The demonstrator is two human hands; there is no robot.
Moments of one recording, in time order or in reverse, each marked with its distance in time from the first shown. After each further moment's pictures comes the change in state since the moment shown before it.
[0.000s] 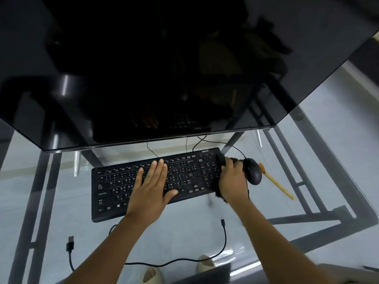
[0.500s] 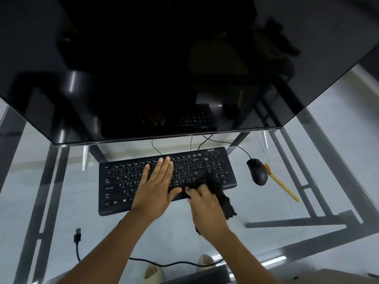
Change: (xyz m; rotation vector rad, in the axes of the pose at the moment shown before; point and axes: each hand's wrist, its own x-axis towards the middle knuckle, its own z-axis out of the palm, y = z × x) left_hand 0.000 0.000 -0.003 0.007 -0.013 0.001; right_hand -0.097 -0.045 0.017 0.034 -0.120 -0.449
